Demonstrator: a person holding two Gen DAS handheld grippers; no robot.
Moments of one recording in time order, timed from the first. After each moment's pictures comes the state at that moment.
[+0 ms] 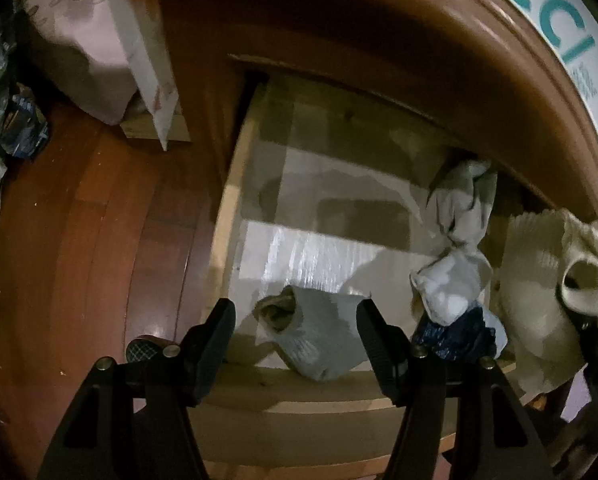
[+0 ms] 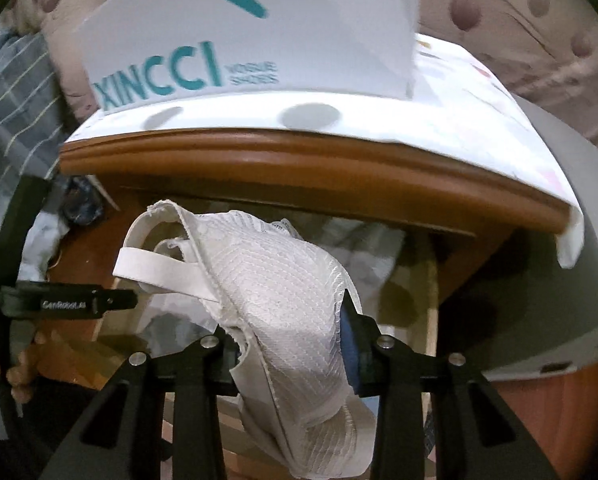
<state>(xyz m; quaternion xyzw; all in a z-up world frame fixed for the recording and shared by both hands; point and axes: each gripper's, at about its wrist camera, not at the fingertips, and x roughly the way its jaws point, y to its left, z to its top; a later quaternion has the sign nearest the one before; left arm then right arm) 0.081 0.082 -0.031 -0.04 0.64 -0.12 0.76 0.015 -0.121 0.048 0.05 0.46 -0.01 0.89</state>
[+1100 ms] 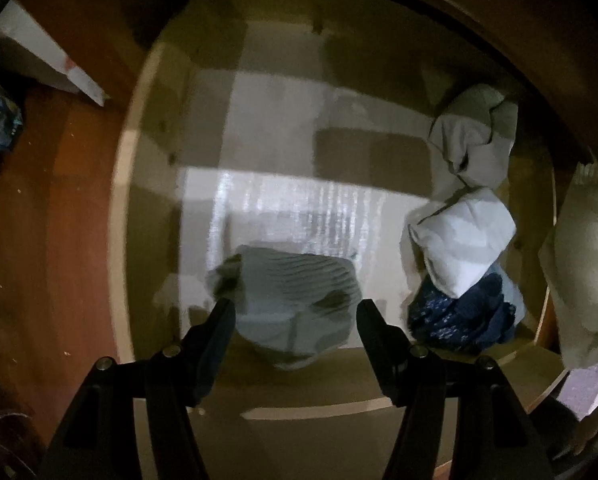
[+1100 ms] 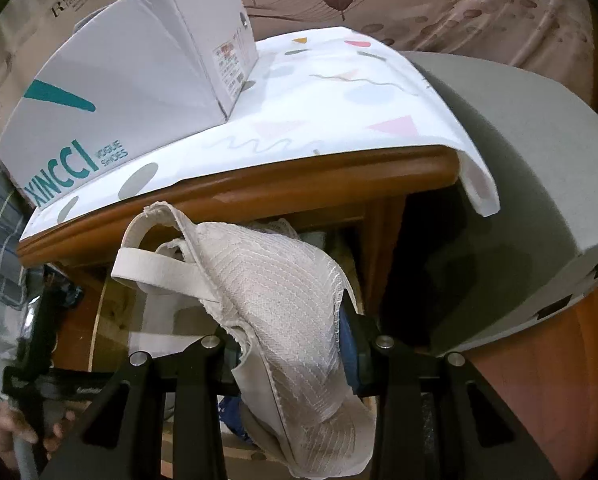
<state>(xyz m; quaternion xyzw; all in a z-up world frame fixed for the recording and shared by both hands) 0.097 0.035 -0.077 0.00 0.73 -0.13 0.67 -0.003 -0.195 0.052 0.17 0.42 -0.10 0.88</state>
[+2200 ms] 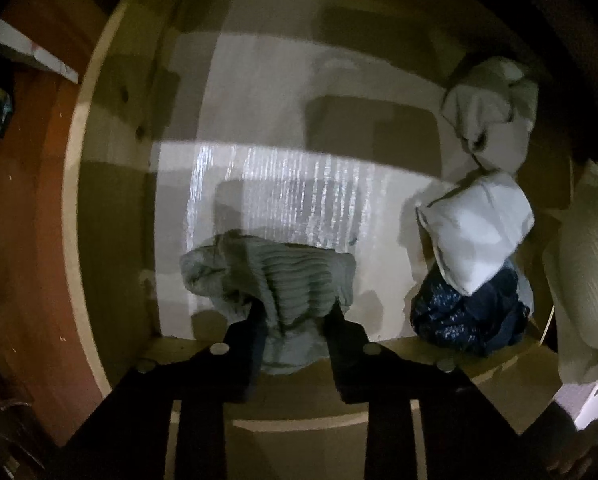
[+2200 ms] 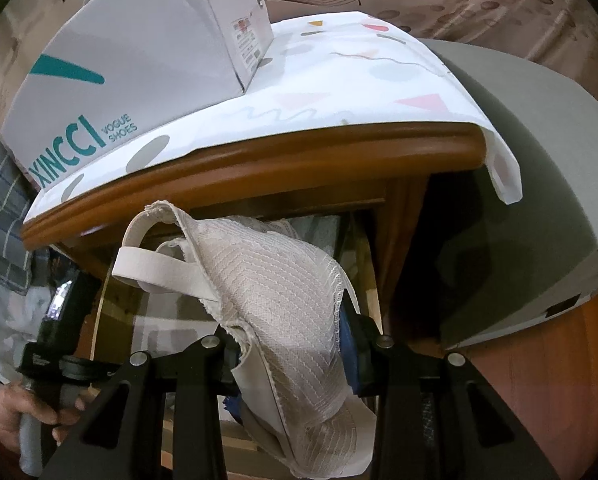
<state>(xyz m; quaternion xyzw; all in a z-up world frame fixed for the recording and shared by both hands) 0.108 0.042 -0.093 0.01 0.75 -0.12 0.64 0.003 -0.189 0.043 0.16 0.44 -0.08 0.88</state>
